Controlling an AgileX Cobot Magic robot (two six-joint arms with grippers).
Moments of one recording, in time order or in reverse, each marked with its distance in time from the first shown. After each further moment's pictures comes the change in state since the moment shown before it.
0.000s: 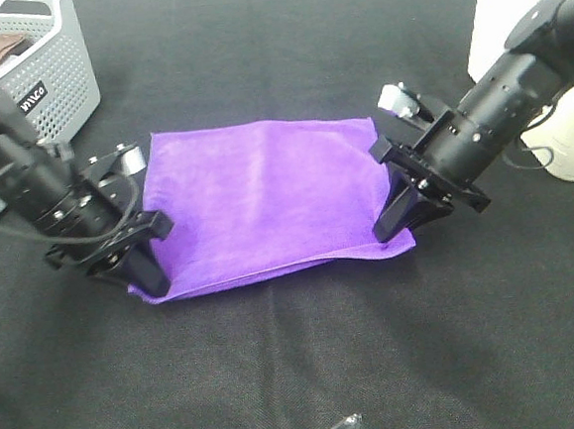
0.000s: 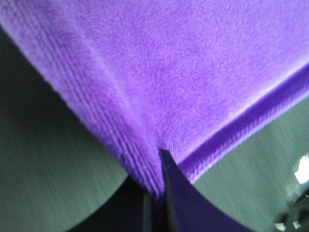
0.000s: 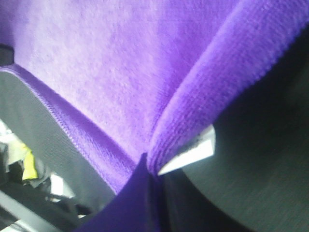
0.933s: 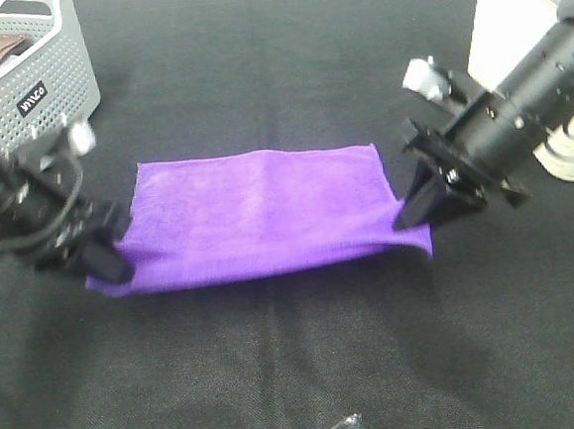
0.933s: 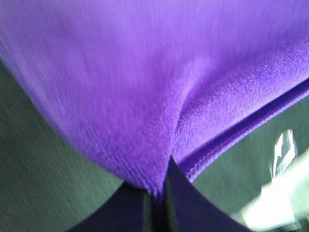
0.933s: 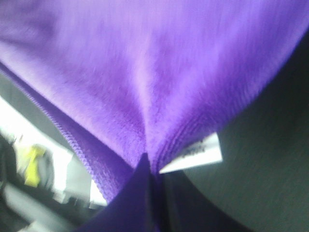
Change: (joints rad) left arm -0.001 -0.265 0.132 0.028 -0.095 -0.023; right arm 0.000 -0.221 0.147 -0.009 -0.052 0.053
